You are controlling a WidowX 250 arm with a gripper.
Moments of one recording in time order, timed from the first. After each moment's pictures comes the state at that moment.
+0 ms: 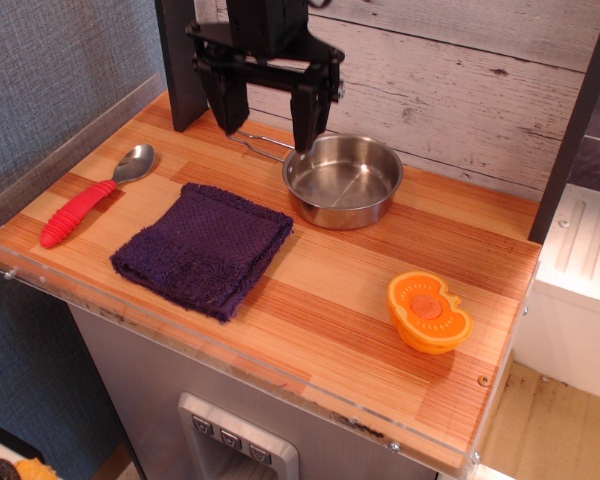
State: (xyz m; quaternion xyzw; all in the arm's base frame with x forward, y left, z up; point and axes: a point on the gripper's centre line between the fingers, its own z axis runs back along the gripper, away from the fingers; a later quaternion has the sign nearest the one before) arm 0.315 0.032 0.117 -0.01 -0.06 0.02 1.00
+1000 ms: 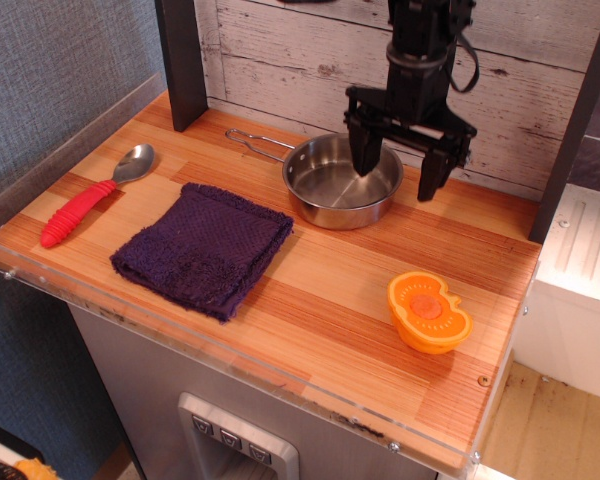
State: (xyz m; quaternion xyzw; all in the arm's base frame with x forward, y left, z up) arm 0.397 -0.037 0.039 0.01 -0.04 -0.06 1.00
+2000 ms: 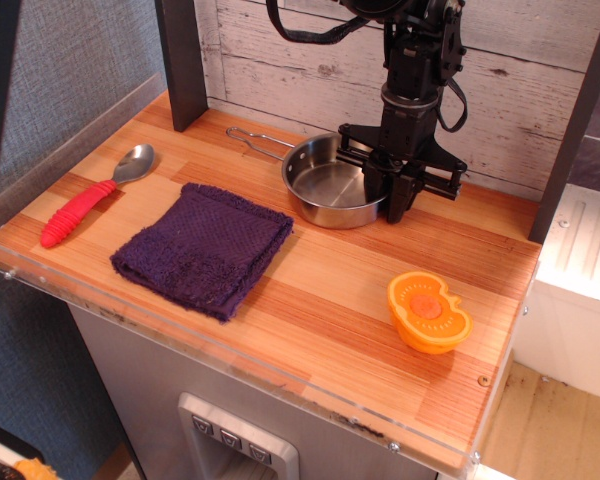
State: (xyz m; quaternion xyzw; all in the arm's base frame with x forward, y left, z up) arm 0.392 -0.035 0.009 0.01 -0.01 -0.02 1.00
